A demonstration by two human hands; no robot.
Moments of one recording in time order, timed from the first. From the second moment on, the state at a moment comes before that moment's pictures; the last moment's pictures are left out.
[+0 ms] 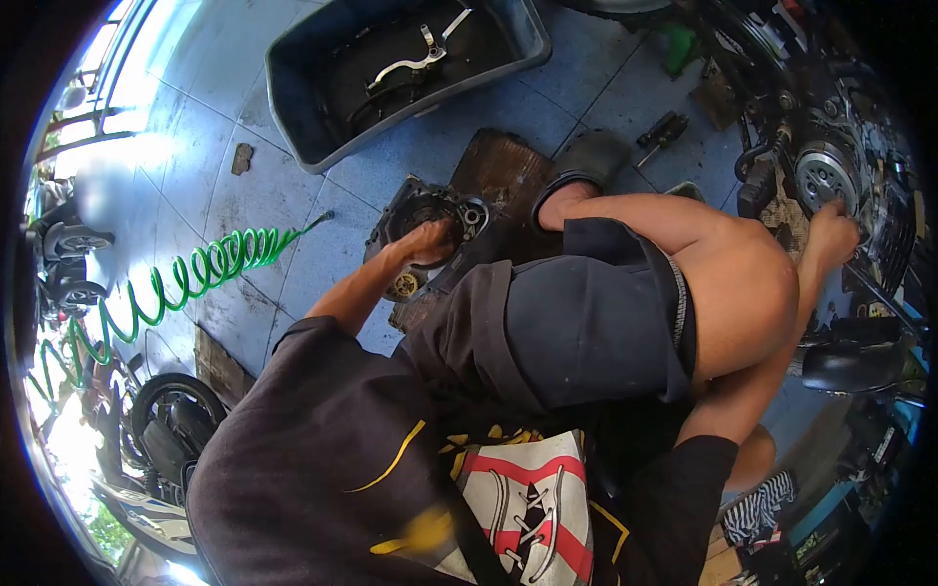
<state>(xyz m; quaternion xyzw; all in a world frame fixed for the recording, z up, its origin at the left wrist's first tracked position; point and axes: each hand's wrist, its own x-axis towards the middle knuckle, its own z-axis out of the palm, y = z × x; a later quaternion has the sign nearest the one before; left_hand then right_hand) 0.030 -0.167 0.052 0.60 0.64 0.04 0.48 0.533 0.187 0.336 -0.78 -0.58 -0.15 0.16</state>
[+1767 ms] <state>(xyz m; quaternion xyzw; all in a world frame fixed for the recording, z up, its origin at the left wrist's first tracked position) 0.316 0.095 0.528 0.66 0.37 0.32 0.57 0.462 0.053 0.426 -0.42 -0.46 0.19 0.76</state>
